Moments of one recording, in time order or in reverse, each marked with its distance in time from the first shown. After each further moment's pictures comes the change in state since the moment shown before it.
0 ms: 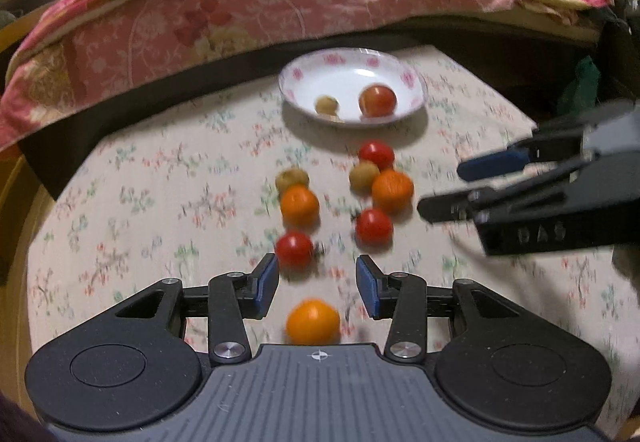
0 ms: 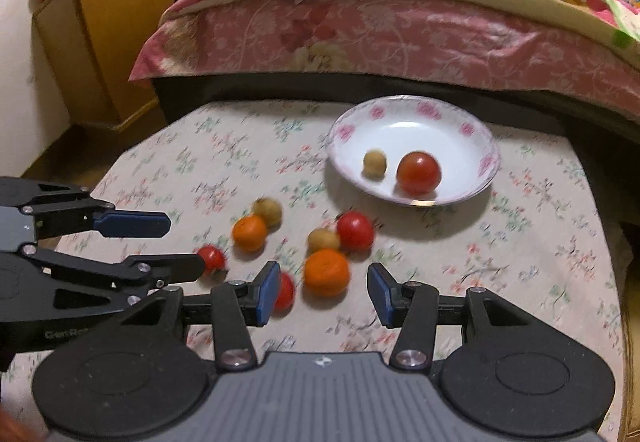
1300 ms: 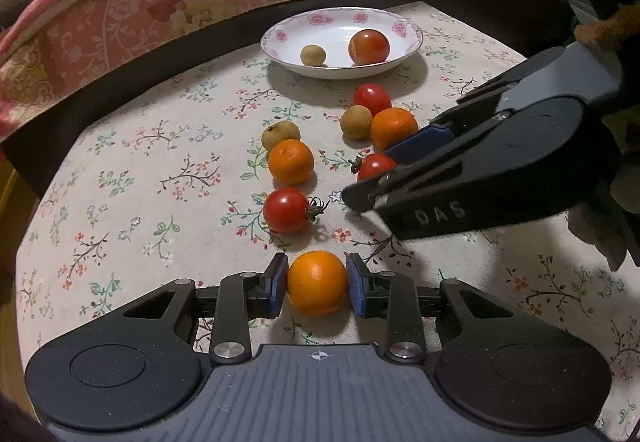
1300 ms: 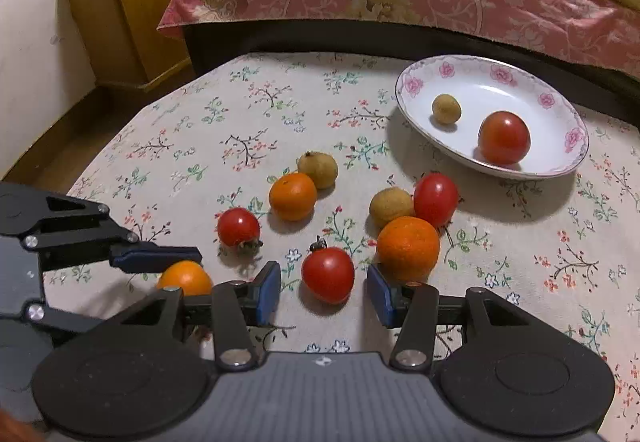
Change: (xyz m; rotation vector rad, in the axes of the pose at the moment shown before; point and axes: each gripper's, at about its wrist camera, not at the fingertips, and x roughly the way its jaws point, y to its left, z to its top) left arm 0.032 -0.006 -0.025 0.094 0.031 0.025; right arm 0.062 0.021 -0.008 -0.065 0.044 0.086
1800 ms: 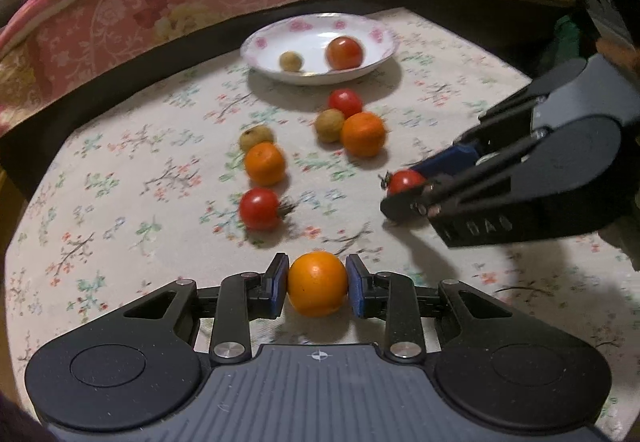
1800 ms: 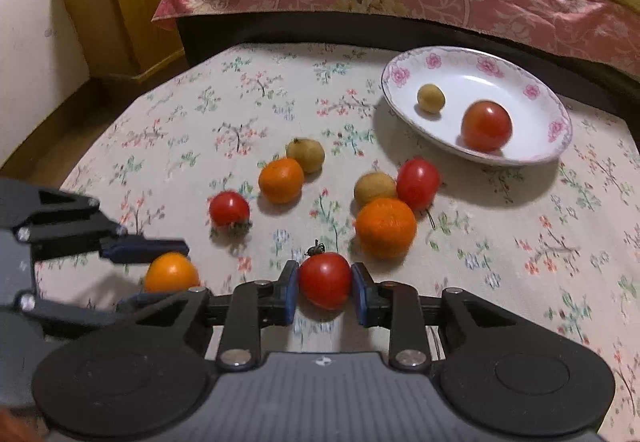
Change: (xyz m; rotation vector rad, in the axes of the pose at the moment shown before) left arm -0.010 -0.011 -0.002 0.010 -0.025 -0.059; right arm -0.018 -0.003 -0.011 -0.002 0.052 -0.028
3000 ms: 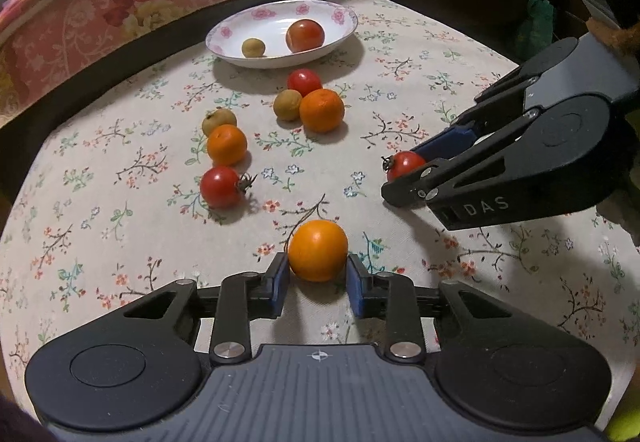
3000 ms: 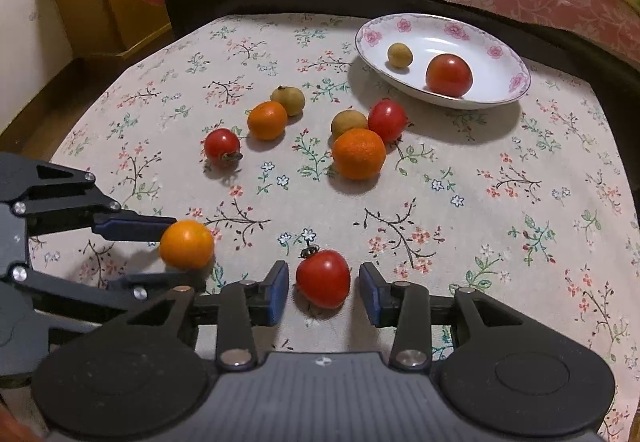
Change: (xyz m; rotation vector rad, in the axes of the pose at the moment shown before) left arm -0.003 -0.015 -0.011 0.059 0.043 -0.043; right arm -0.021 0.000 -0.028 0.017 0.055 -0.069
